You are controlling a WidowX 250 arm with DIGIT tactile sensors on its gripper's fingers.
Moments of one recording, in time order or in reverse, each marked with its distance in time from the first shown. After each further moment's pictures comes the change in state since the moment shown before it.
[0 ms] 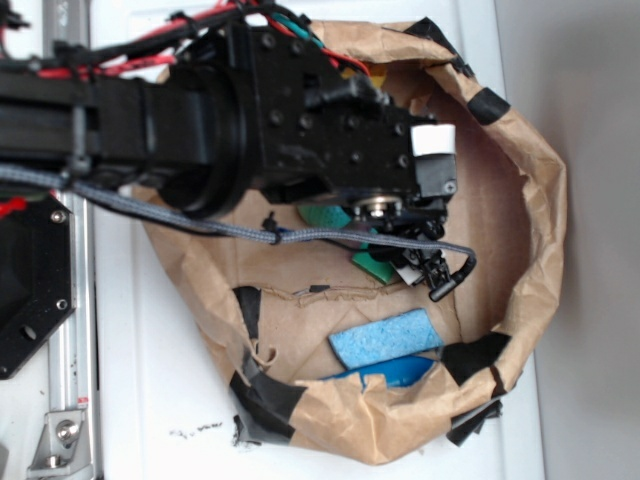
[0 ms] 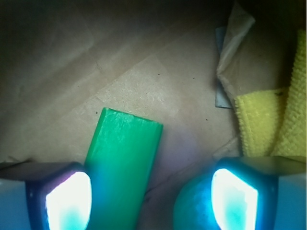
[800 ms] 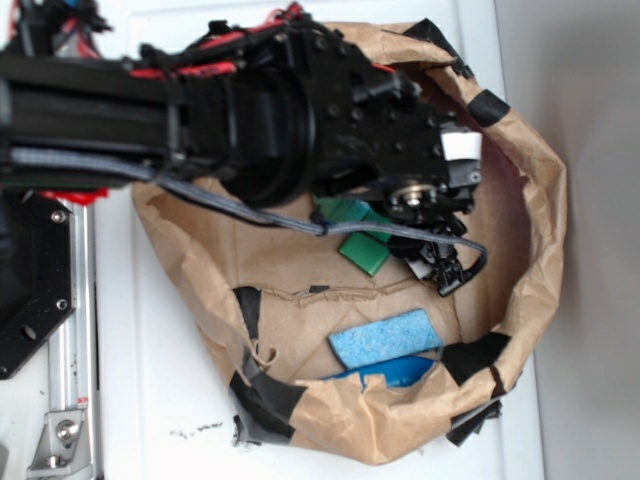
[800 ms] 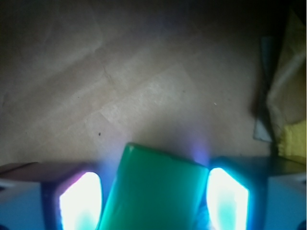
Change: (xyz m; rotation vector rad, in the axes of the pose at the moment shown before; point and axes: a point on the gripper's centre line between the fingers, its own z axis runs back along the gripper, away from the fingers) arm -0.014 -0.026 -0.017 -0.059 0.059 -0.129
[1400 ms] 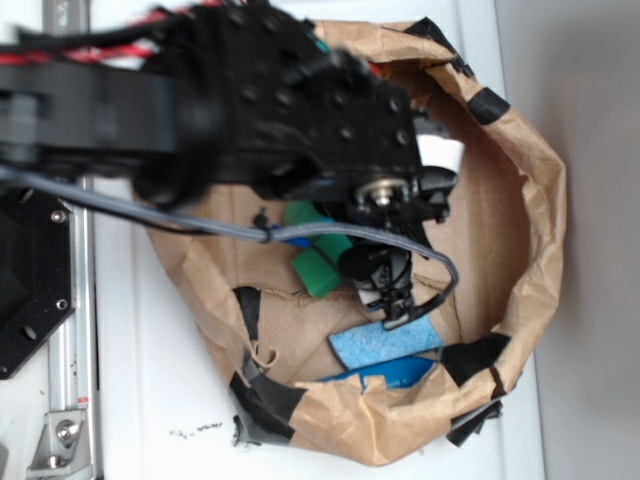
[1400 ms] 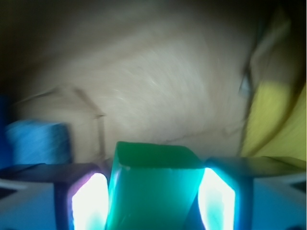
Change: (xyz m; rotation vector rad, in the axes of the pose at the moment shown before) arm -0.014 -0.005 0.073 -0.028 0.013 -0.349
